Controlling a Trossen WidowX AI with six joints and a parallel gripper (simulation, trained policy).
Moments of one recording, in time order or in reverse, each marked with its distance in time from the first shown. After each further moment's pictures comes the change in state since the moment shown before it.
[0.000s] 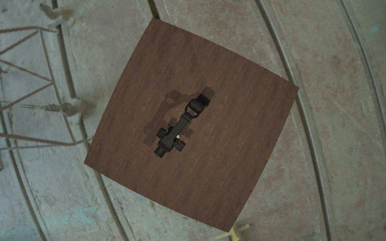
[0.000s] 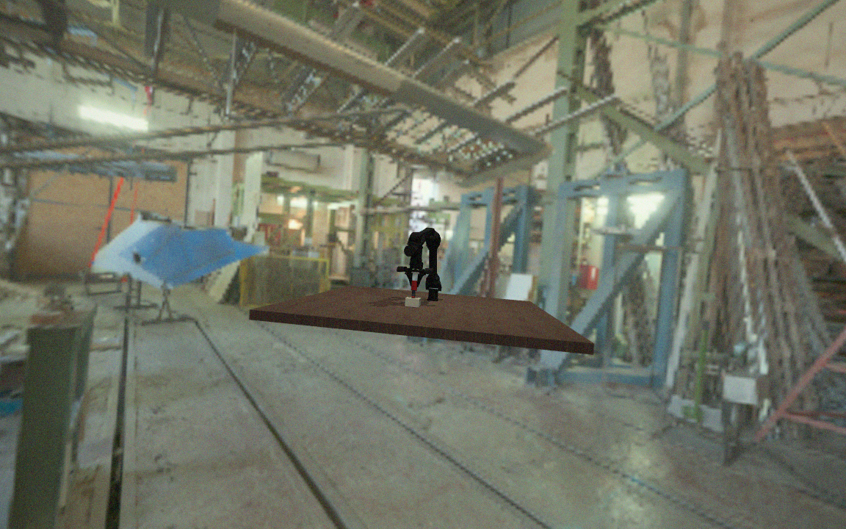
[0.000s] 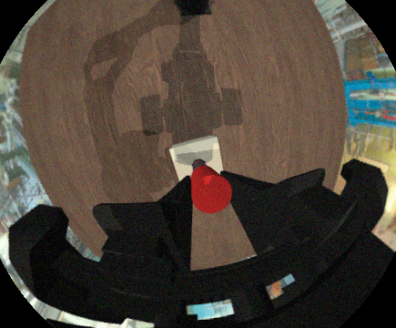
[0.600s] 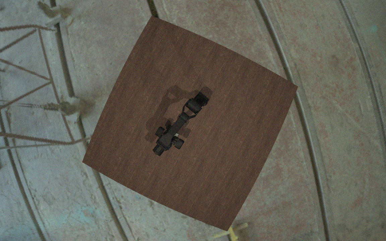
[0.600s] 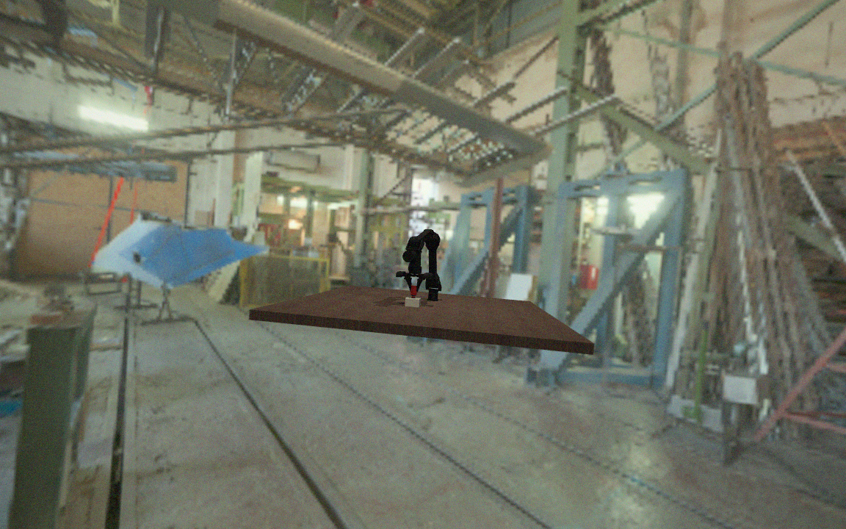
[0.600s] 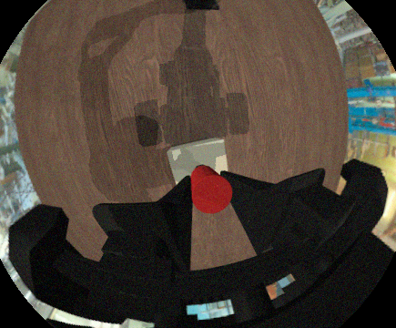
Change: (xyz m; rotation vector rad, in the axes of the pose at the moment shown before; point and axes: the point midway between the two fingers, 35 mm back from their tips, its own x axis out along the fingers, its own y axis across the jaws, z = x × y) arm 0.029 0.001 0.000 -0.038 -0.040 -0.015
